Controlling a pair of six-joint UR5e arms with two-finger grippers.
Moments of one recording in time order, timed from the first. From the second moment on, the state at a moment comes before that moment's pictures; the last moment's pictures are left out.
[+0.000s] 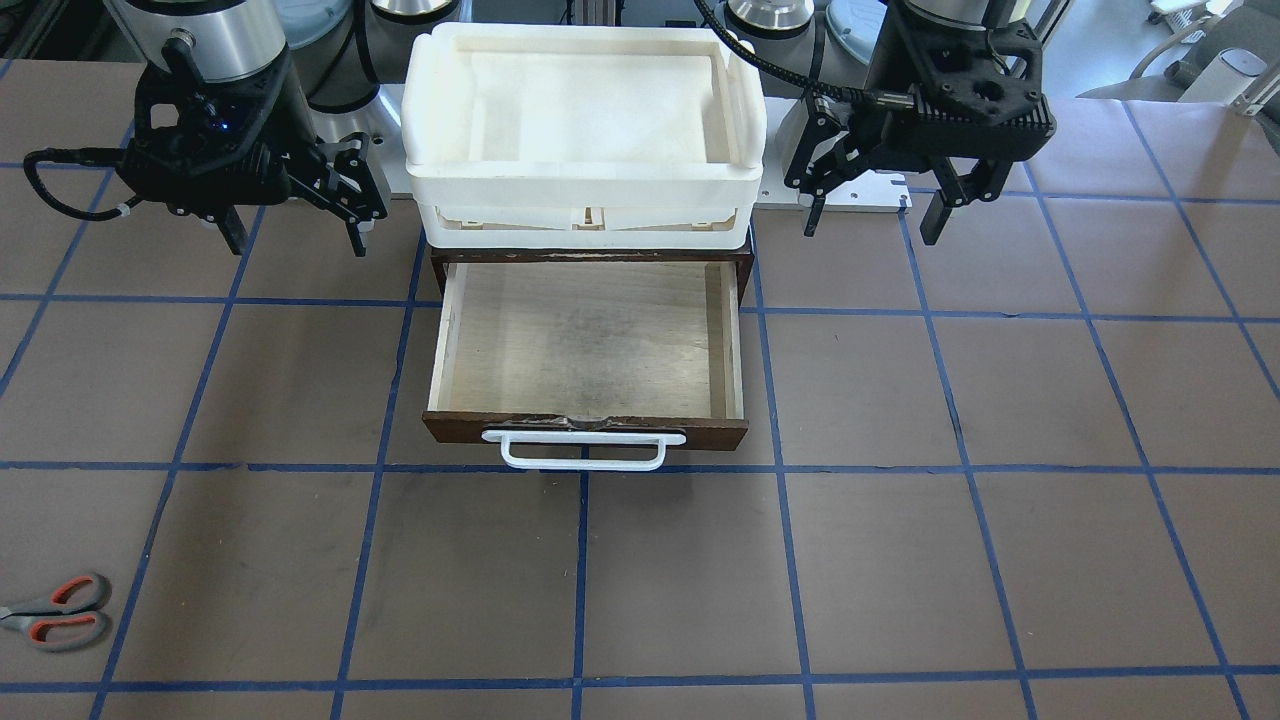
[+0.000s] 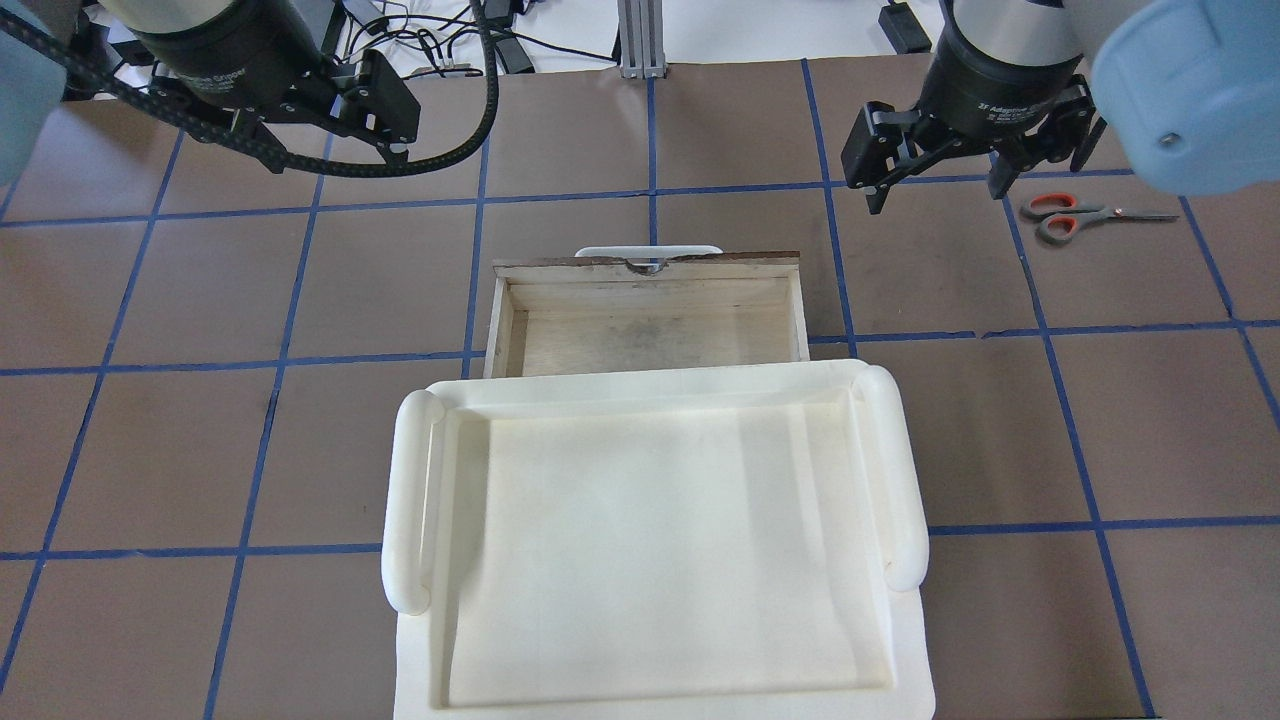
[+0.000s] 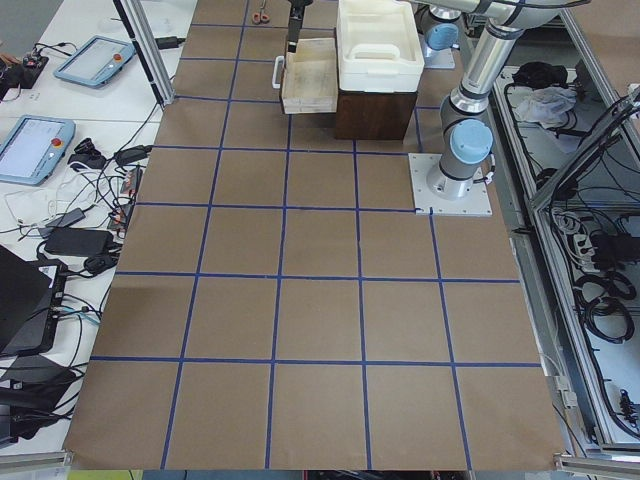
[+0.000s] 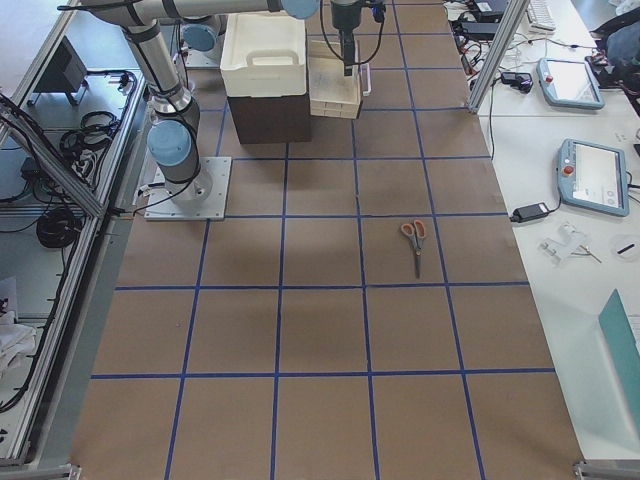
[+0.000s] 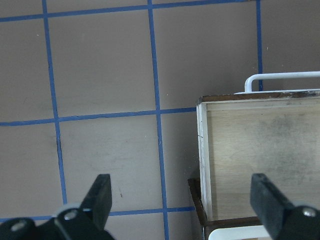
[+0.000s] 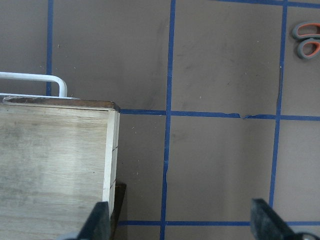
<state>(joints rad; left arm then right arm) -1.63 -1.56 -1.45 -1.54 1.58 0.01 1.63 -1.58 1.54 -1.62 -1.63 0.01</state>
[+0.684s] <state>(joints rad) -1.63 -1.57 -1.45 -1.54 1.58 0.01 1.61 -1.57 1.54 -1.63 -1.63 -0.08</state>
